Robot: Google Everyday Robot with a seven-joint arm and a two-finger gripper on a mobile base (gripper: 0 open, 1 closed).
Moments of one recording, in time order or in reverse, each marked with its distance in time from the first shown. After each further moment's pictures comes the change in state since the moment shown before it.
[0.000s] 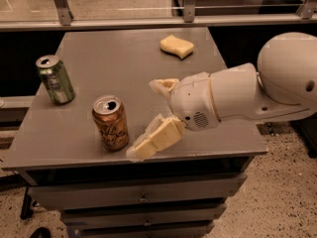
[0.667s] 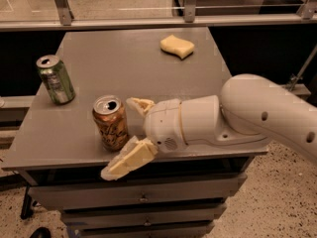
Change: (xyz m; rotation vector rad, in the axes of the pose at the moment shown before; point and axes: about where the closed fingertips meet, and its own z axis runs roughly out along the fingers) arm 0.015 0.020 0.062 -0.045 -0.103 -0.025
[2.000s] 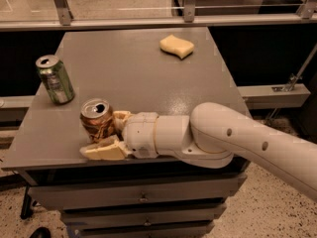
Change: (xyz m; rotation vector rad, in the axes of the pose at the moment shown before) arm 0.013 -0.021 0.065 0.064 -0.161 -0.011
